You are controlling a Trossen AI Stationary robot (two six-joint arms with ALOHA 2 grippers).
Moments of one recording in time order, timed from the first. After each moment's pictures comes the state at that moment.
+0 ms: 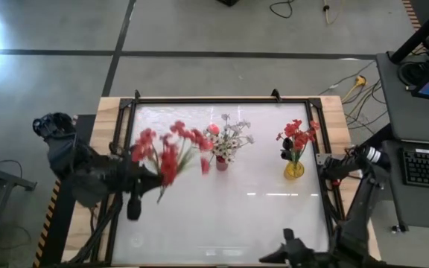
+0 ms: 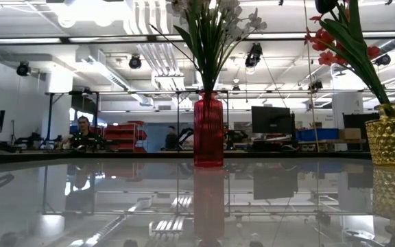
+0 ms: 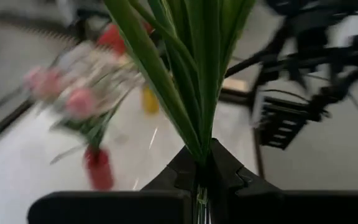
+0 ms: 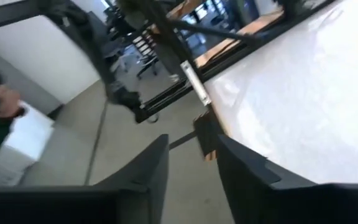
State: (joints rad) left arm -0.78 1.25 1.58 -0.90 -0.79 -0.63; right arm 1.05 1.76 1.62 -0.35 0.92 1.04
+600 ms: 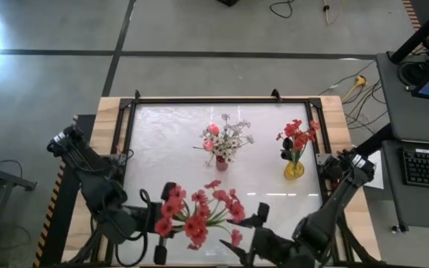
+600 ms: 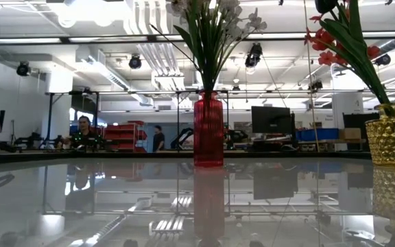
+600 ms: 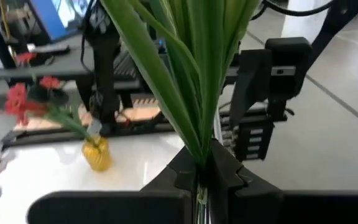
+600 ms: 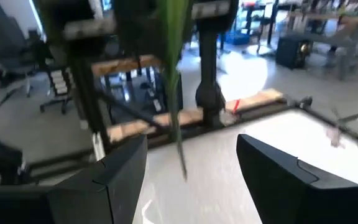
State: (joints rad) left arm -0.79 1.53 1.59 -0.35 -0.69 -0.18; right arm 0.83 1.91 1.85 -0.26 1.10 0.39
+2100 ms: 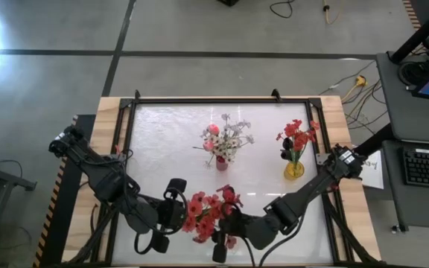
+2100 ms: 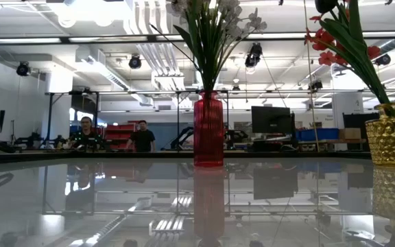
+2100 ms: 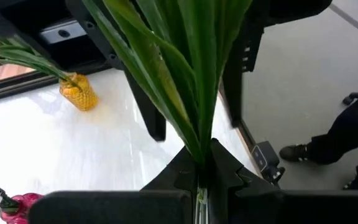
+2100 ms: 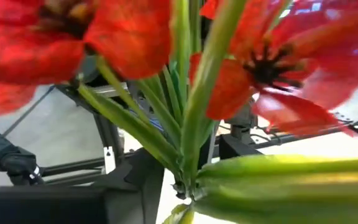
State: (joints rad) left arm -0.68 1.54 1.64 -0.72 -0.41 -0.17; right arm 0.61 1.94 1.84 -0.05 0.73 0.22
